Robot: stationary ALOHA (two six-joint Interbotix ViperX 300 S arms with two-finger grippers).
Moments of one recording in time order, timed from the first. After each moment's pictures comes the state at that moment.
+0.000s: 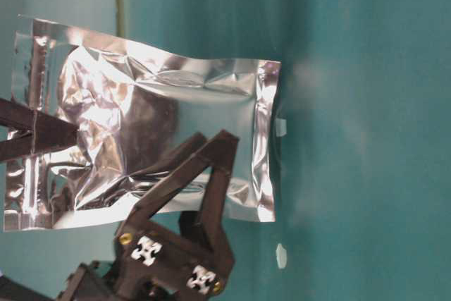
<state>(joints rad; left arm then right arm) 0.00 0.21 0.82 0.02 -0.64 -0.31 -0.01 0.28 -0.15 -0.01 1.26 -0.08</state>
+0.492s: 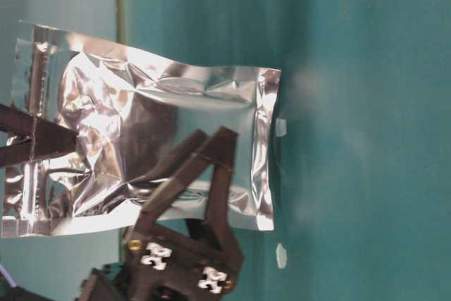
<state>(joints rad) 0.00 0.27 0.85 0.02 -0.80 -0.30 -0.01 0.28 -0.15 -0.01 1.24 -0.08</state>
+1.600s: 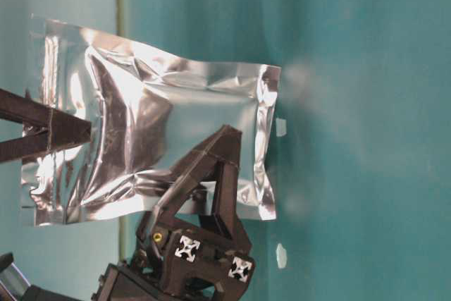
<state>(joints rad) 0.00 0.32 0.84 0.02 -0.86 -0.23 -0.01 0.28 -0.12 -0.01 1.22 -0.08</state>
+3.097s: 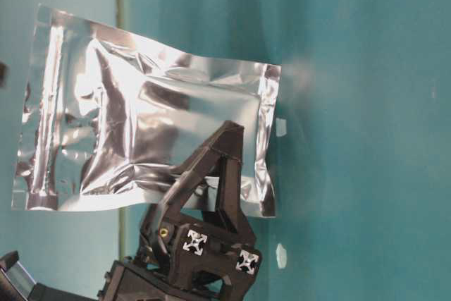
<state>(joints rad) 0.00 0.33 0.83 0.02 -0.84 -0.23 -0.04 0.04 0.05 -0.01 1.15 0.00</state>
